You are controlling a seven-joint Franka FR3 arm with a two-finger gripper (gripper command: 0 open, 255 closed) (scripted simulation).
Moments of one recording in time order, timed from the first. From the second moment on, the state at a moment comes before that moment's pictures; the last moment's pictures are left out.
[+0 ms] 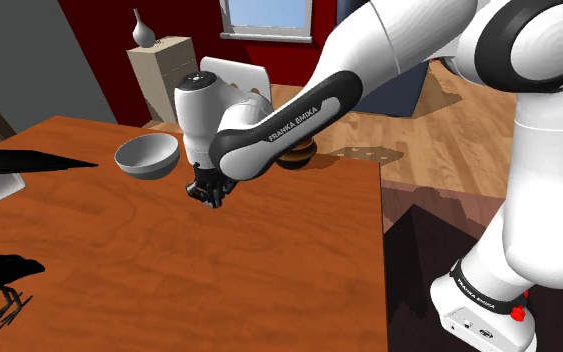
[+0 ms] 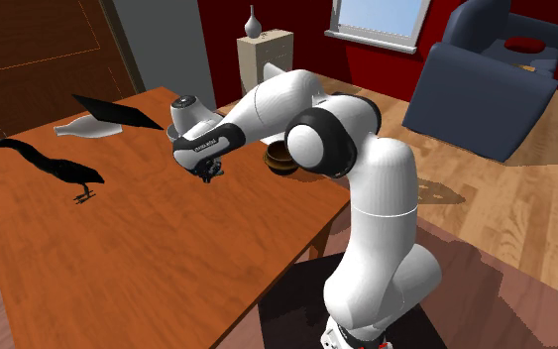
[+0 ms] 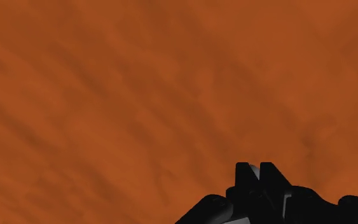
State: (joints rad) arm 0.15 0.39 0.49 -1.82 -0.35 2.27 1.05
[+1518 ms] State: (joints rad) arm 0.27 0.64 0.39 -1.47 -0.35 2.08 1.36
